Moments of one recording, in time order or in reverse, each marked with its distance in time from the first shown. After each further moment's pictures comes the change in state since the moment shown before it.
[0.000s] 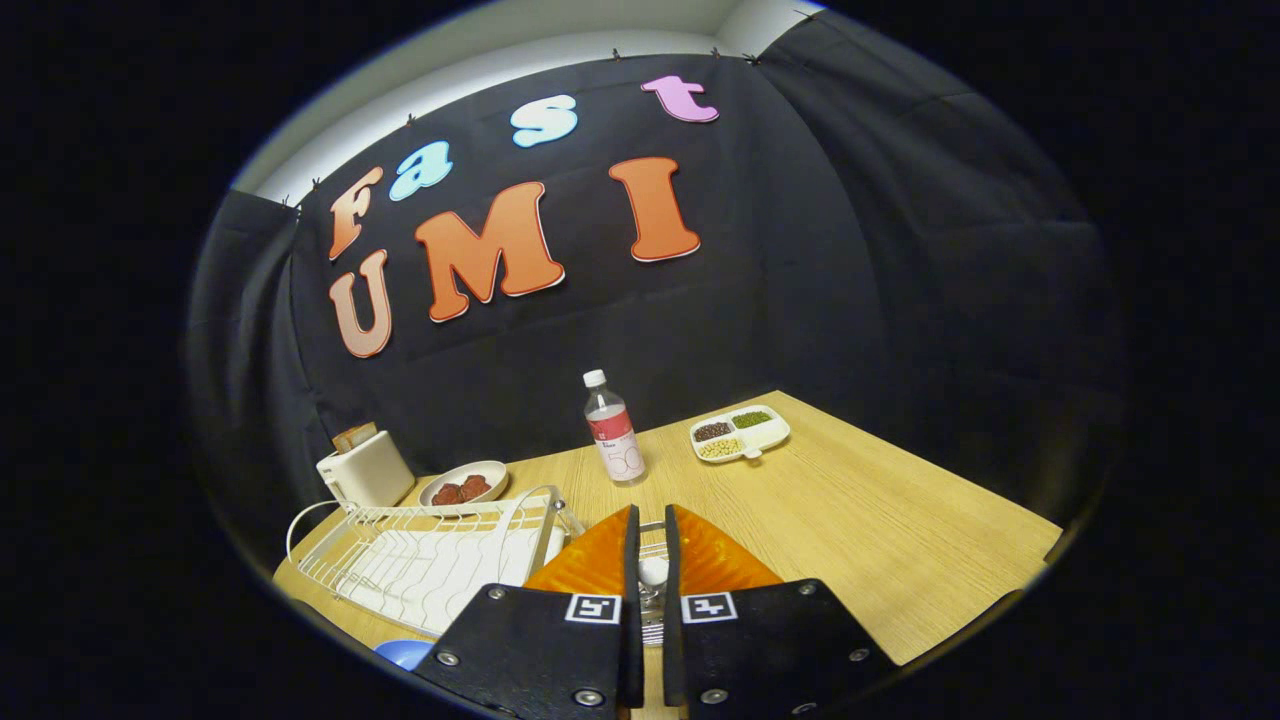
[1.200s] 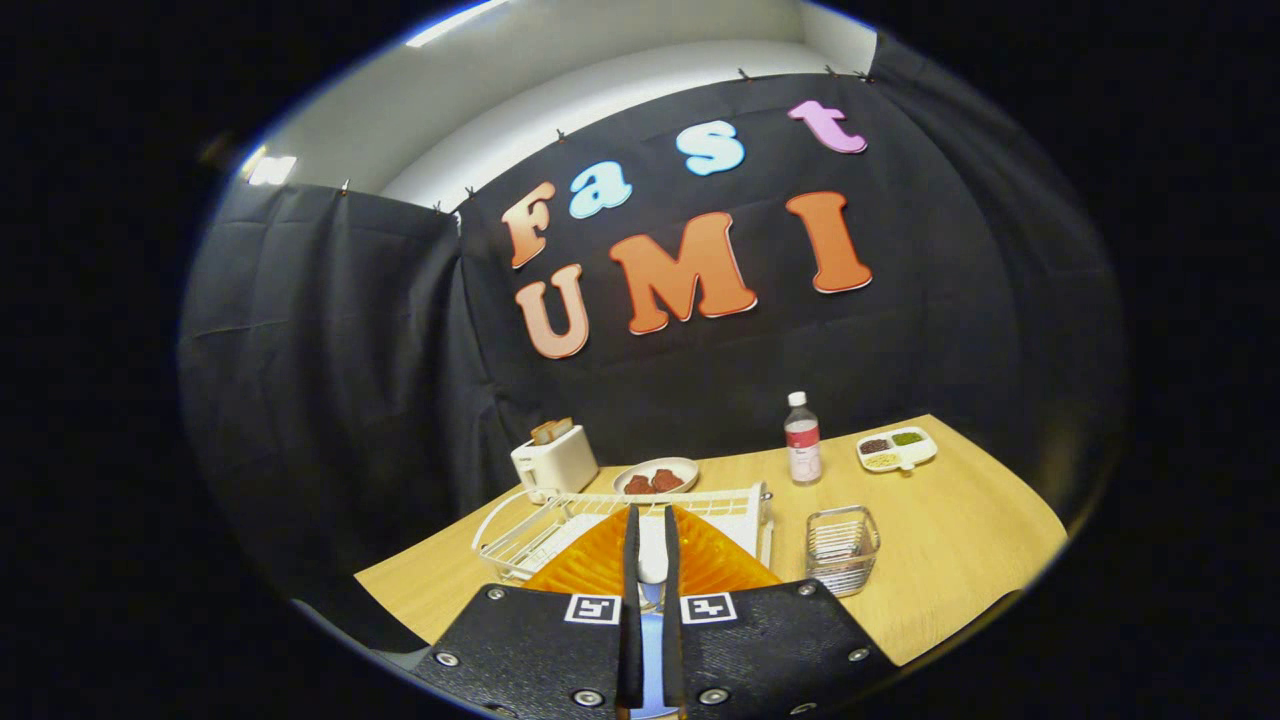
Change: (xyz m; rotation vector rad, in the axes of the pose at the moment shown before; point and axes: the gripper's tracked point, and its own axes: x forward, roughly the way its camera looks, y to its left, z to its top) arm -0.151 0.160 0.008 -0.077 0.029 0.478
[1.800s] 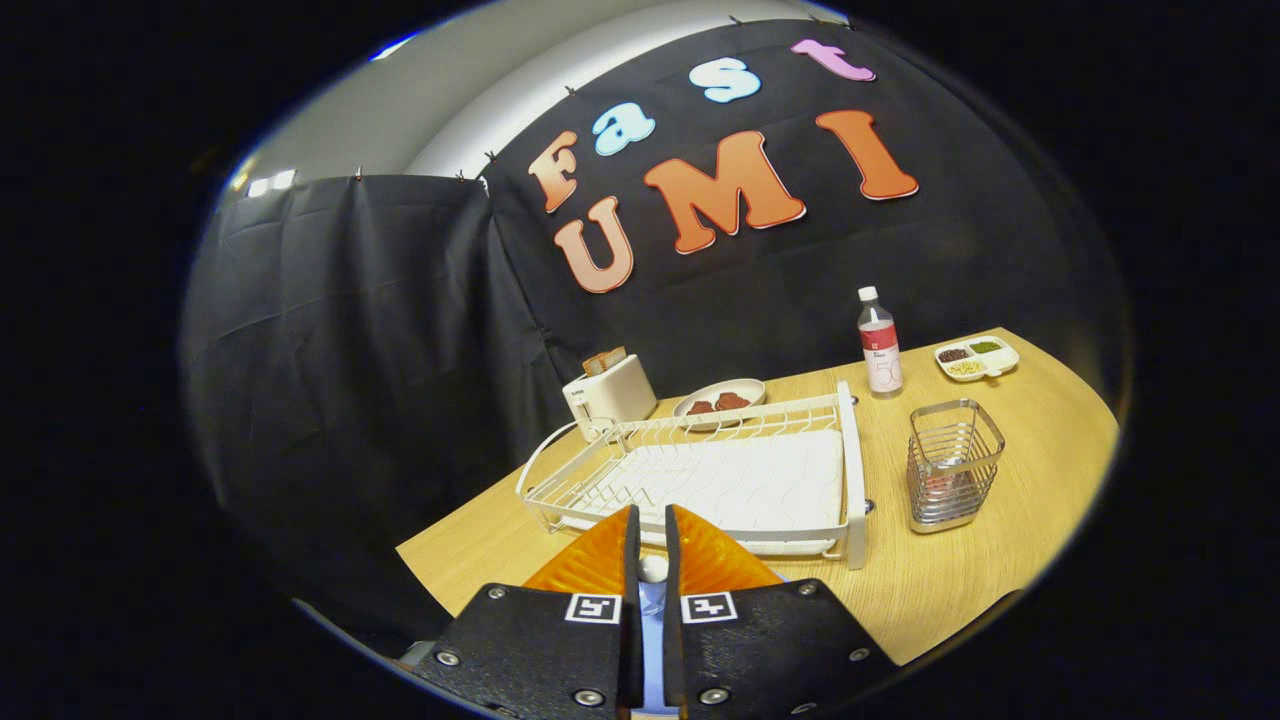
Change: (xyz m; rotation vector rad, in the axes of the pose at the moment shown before) arm 0.026 0.025 -0.092 0.083 0.140 0.138
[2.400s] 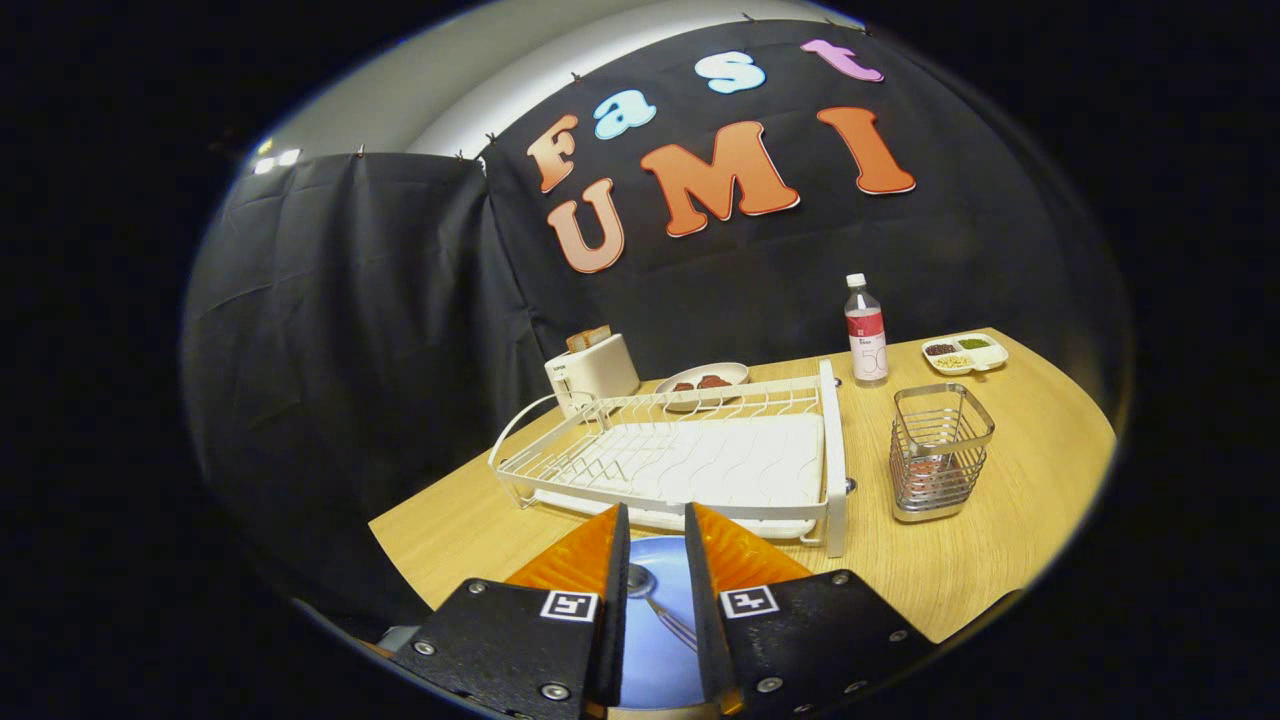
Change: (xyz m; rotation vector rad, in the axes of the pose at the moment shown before) arm 0.002 -0.012 -0.021 -0.048 0.022 -0.026
